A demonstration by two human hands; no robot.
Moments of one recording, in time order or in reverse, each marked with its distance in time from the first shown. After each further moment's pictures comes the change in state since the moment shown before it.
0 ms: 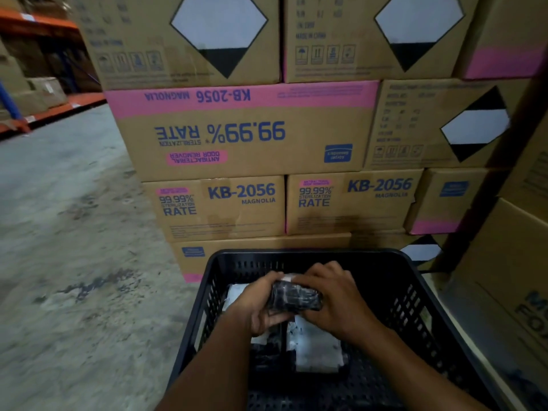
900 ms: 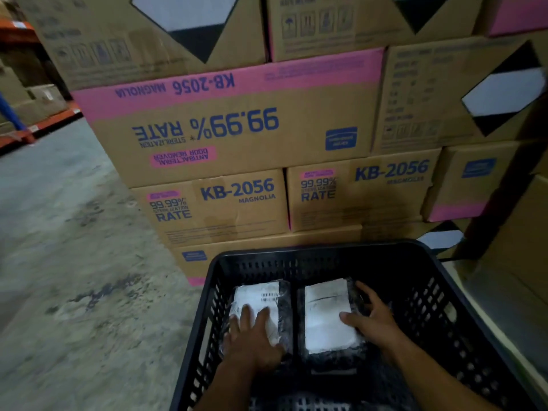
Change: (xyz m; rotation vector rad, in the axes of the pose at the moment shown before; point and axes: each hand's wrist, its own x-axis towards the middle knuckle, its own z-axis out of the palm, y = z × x) left_hand 0.027 -0.058 -0.053 1.476 0.280 0.168; right_hand -0.033 0.094 0.083 1.094 0.025 0.869
